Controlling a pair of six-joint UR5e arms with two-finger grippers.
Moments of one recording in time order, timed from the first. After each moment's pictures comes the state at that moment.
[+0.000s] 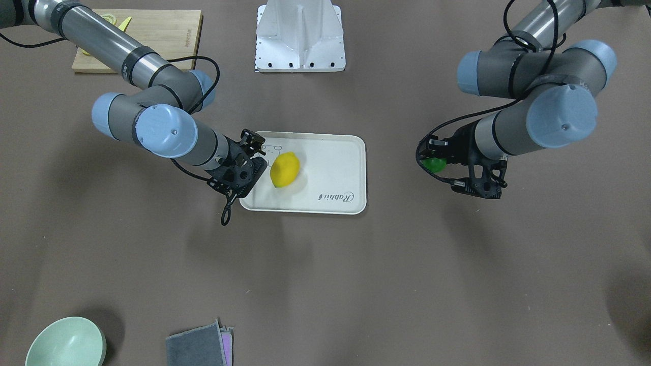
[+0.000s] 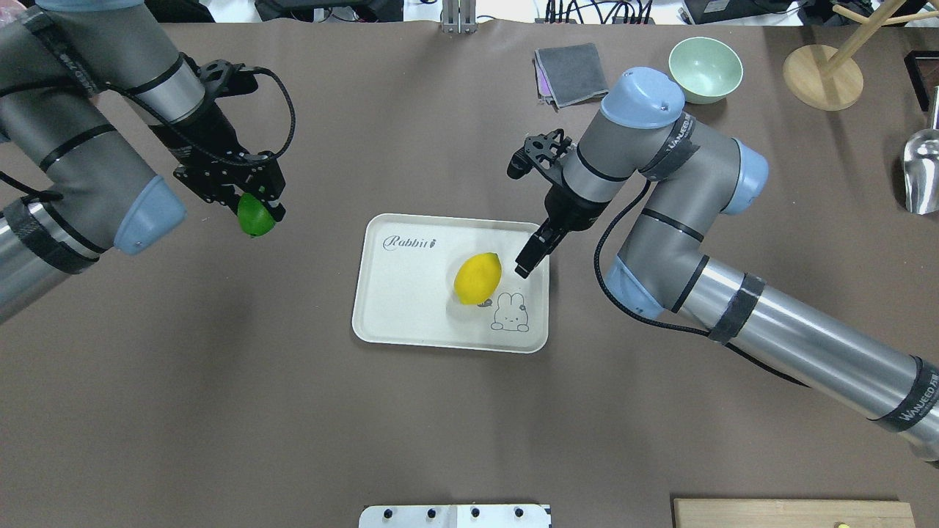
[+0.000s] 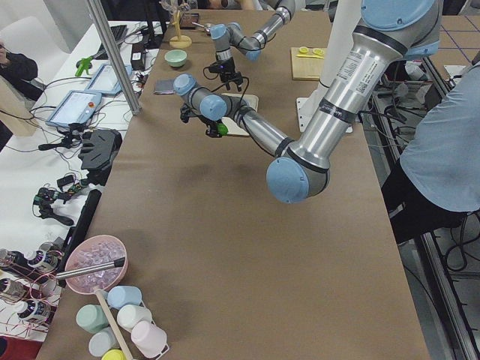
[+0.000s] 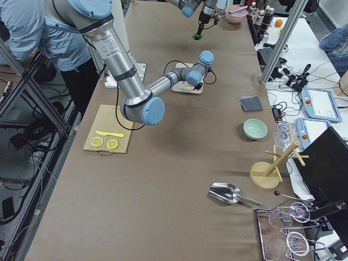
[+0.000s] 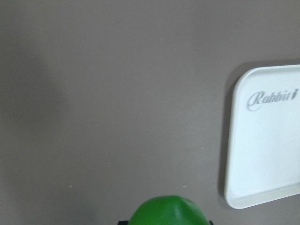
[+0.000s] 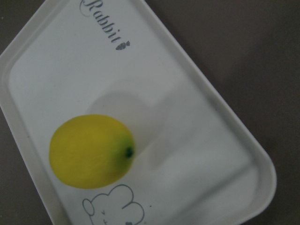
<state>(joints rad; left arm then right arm) -0.93 -2.13 -1.61 -1.50 -2.57 -0.66 0.73 -0.93 1.40 -1.22 2.41 0.27</state>
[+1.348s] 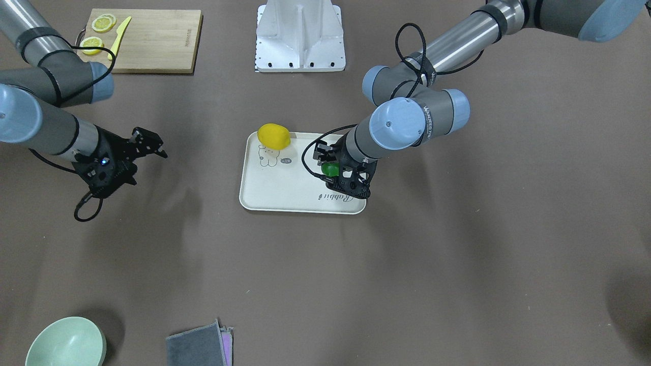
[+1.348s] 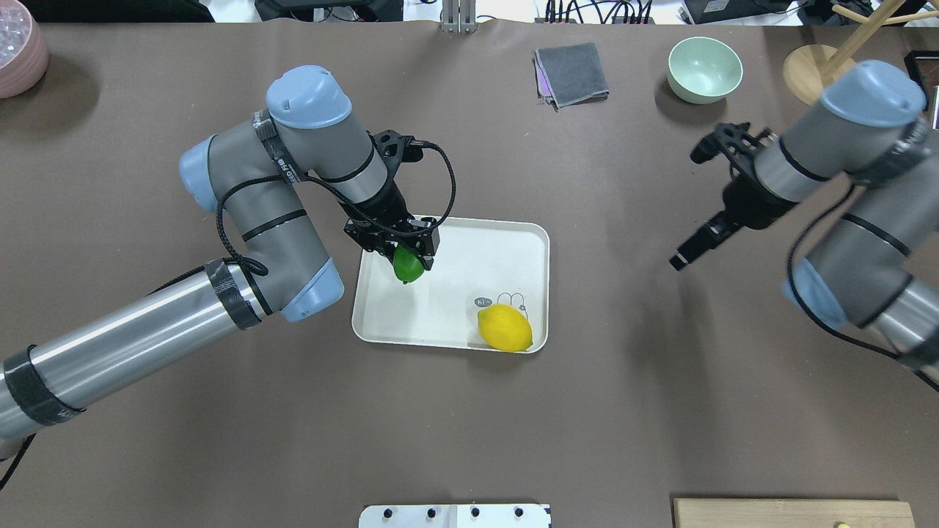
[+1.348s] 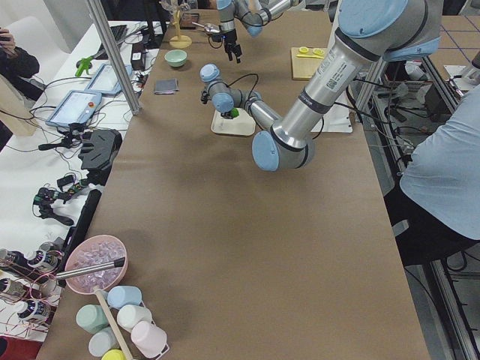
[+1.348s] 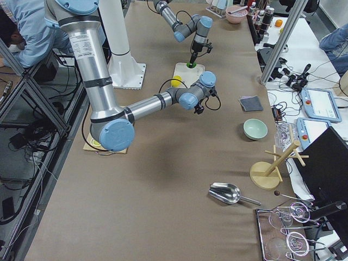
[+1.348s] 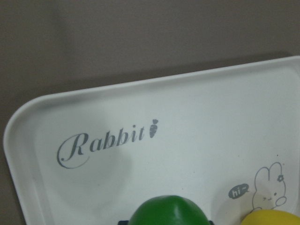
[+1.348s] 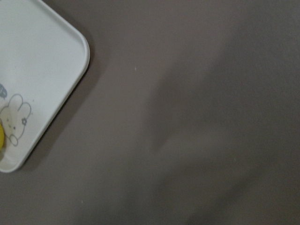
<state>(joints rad) -0.68 -2.35 -1.32 -1.93 -2.38 -0.93 0.91 -1.37 1.70 -1.22 2.46 0.32</state>
